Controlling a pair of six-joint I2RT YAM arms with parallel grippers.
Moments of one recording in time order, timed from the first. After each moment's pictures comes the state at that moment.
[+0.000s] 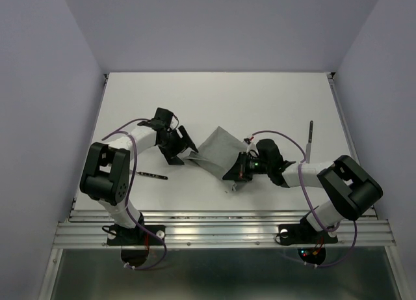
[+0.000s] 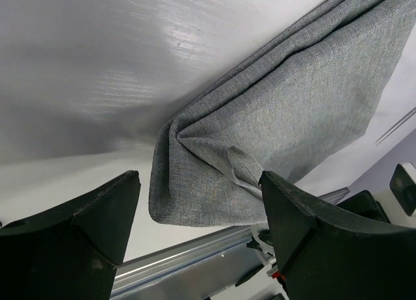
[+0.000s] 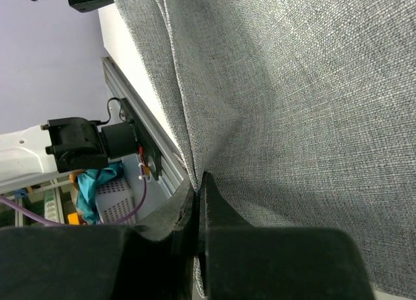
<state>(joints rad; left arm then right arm) -0.31 1.65 0.99 -0.53 0.37 -0.88 0.60 1.51 0.48 0.46 -0.65 0.97</state>
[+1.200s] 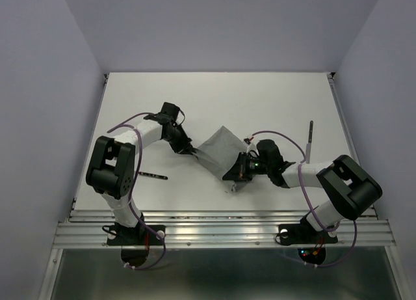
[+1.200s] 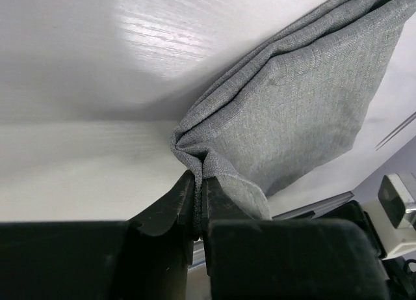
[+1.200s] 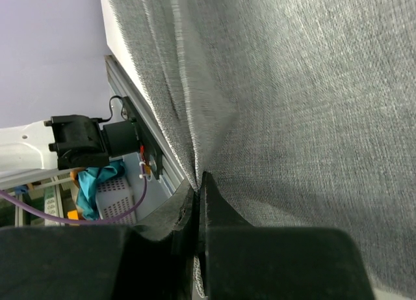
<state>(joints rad) -0.35 1.72 1.10 -0.56 0.34 -0.88 0.60 1.52 0.47 0.49 -0.66 0.98</state>
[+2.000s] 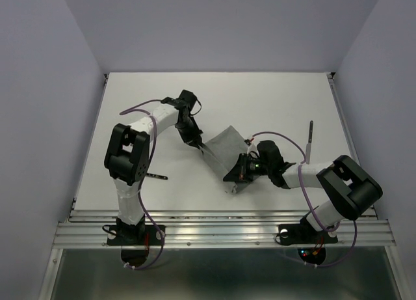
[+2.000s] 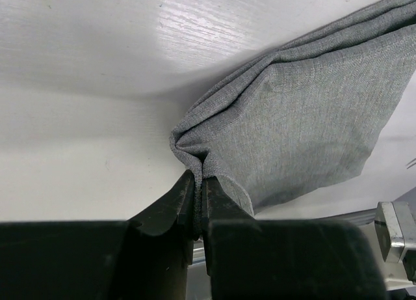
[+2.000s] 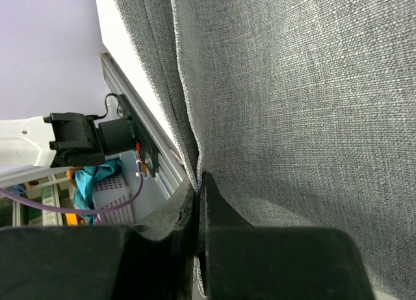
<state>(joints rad) -0.44 1.93 1.47 -0.86 0.23 -0.86 0.60 1.52 0.45 0.49 -0.66 0.97</state>
